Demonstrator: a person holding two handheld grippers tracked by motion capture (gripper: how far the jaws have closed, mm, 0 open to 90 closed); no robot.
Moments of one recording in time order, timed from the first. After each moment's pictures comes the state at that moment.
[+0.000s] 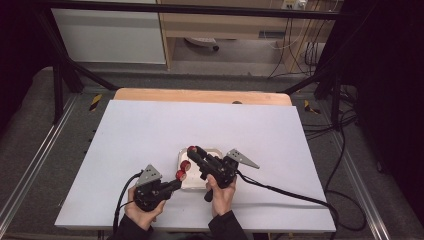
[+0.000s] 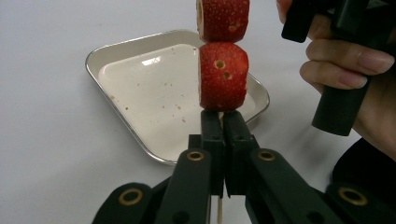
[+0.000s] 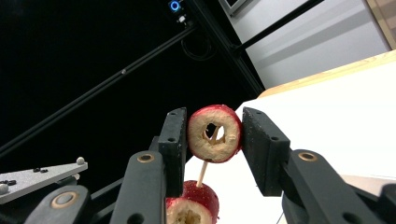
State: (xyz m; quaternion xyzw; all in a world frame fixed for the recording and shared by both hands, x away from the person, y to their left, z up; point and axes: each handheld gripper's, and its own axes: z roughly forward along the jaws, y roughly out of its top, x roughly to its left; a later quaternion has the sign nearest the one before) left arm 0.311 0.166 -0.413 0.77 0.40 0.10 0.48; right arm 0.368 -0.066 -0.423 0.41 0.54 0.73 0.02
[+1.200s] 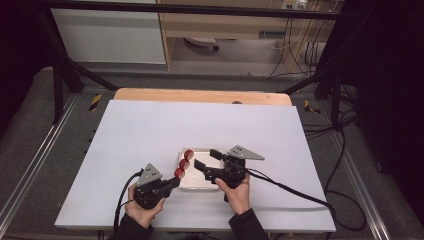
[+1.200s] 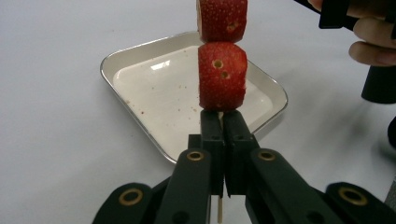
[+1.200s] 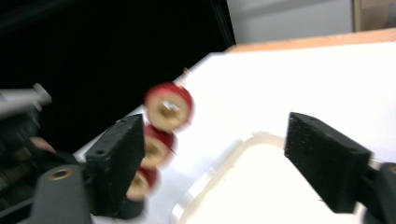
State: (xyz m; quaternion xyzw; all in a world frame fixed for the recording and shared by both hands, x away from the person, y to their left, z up) left arm 0.318 0.168 -0.419 0.78 0.39 0.13 0.48; right arm 0.371 -0.094 -0.409 0.39 0.68 0.62 0.08
